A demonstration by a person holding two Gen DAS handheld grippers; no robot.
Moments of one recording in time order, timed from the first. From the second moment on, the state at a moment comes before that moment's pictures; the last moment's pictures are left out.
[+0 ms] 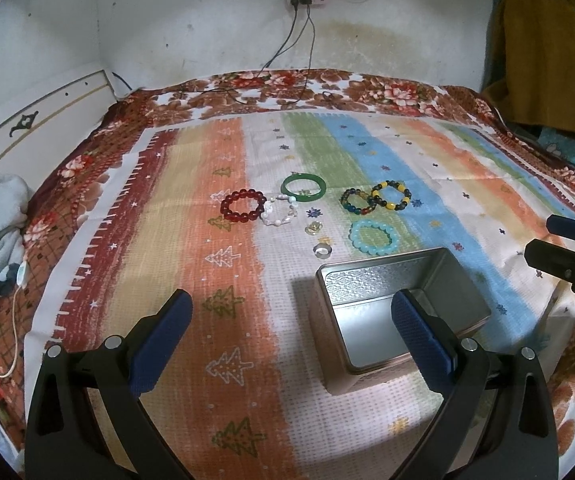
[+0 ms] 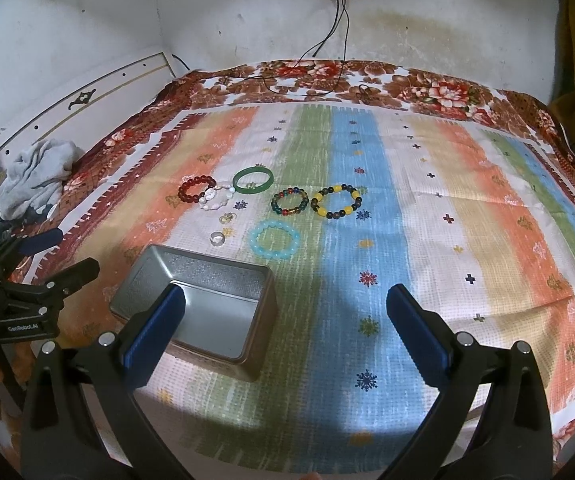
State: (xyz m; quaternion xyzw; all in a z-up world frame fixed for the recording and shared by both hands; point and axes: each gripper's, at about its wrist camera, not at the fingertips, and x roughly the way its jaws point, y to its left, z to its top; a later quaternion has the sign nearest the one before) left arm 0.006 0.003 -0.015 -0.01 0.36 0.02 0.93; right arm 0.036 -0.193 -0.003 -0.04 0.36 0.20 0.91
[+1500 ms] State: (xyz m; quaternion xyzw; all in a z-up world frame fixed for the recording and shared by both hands) left arm 0.086 0.037 -0.021 -0.03 0.40 0.06 0.91; right arm 0.132 -0.184 -0.012 -0.04 0.41 0.17 0.89
